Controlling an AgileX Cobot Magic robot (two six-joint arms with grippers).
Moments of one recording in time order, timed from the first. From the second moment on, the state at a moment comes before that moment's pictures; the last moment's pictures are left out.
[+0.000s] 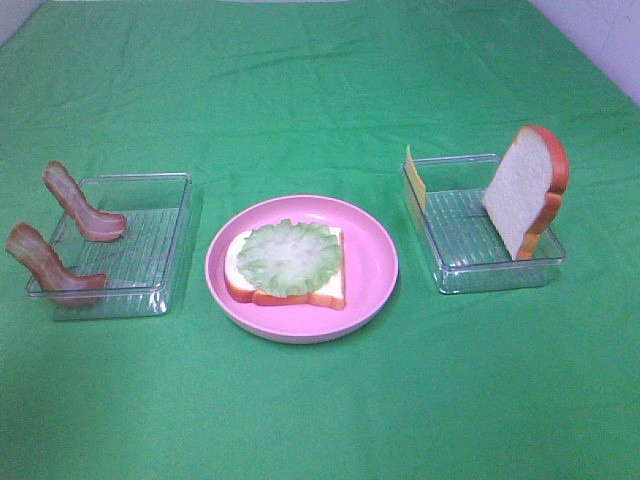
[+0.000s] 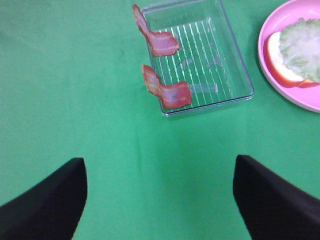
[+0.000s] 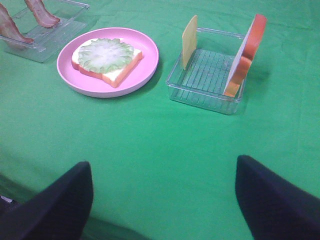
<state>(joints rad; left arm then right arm) -0.37 0.93 -0.84 0.22 0.93 -0.30 0.48 -0.01 -0.51 0.02 1.07 -0.01</state>
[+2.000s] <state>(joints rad) -0.15 1.88 -1.19 0.07 0.80 -0.39 0.48 -0.01 -0.51 0.02 1.07 -0.01</state>
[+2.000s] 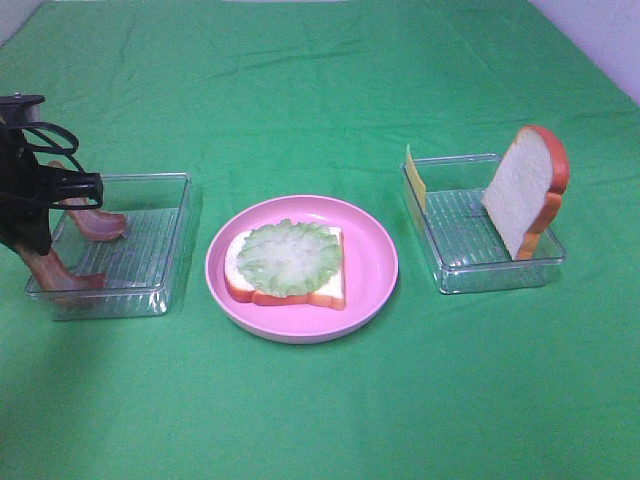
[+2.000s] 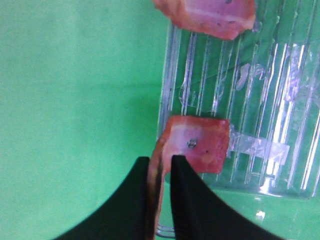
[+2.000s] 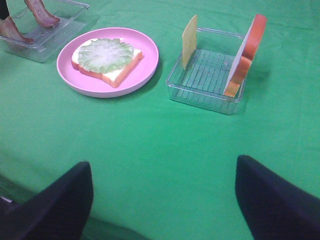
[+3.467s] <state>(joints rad) -0.23 1.79 -1.19 -1.31 0.68 0.58 0.48 -0.01 -0.51 0.02 1.07 -0.01</state>
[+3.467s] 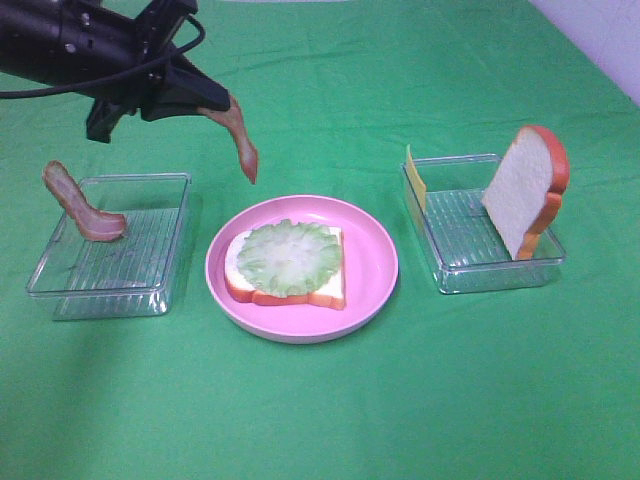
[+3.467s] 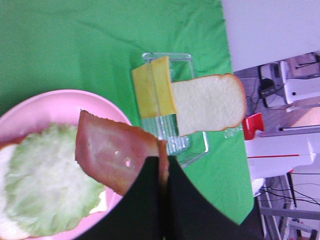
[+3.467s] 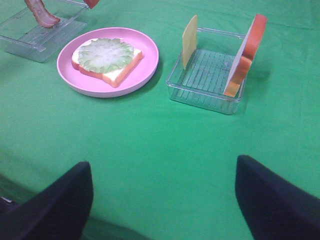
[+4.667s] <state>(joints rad) -0.41 2.06 -1.26 -0.83 0.50 0.38 0.48 -0.01 -0.51 0.02 1.07 -0.01</state>
